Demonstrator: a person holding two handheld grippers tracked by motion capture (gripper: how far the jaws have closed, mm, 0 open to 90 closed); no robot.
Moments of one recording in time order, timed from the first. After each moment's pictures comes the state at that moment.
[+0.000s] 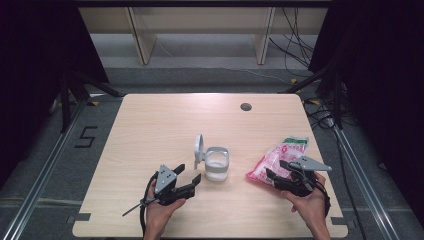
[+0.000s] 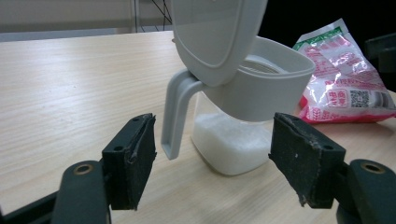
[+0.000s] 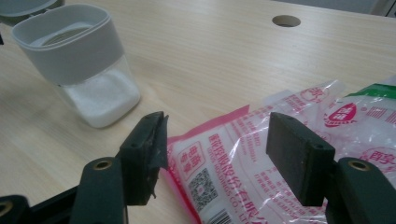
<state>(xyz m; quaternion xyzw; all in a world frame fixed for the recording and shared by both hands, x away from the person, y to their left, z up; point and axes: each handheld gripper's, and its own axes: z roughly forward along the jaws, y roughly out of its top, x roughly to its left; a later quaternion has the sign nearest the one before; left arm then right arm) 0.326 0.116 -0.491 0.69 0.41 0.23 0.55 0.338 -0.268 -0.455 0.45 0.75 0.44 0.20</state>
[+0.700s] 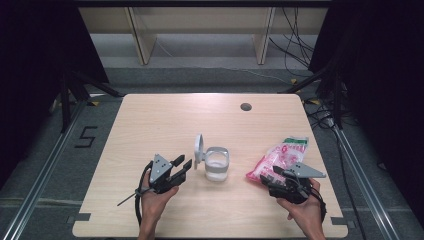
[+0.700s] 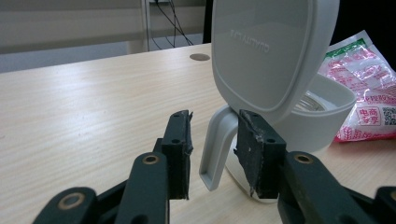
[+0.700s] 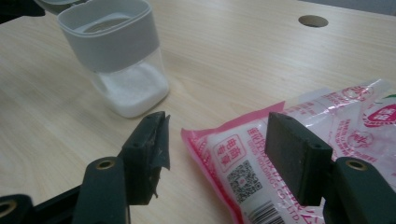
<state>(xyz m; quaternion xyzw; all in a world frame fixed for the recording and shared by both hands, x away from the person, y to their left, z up) 0.349 0.127 -0.476 0.69 0.39 0.25 0.55 0.323 -0.252 -0.458 0.42 0.76 0.45 0.19</state>
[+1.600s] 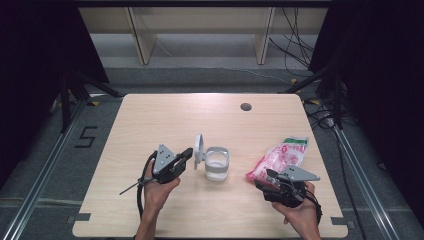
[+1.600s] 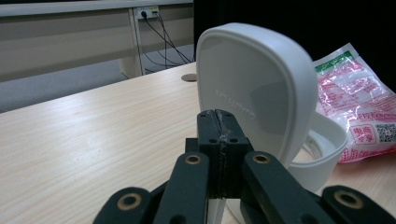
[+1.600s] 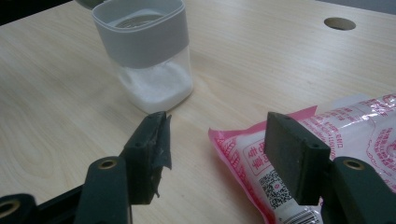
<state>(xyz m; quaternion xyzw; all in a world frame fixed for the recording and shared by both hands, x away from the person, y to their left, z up) 0.364 0.117 -0.454 0.70 0.36 0.27 0.56 0.316 -0.241 -0.458 0.39 0.78 0.45 0.19</state>
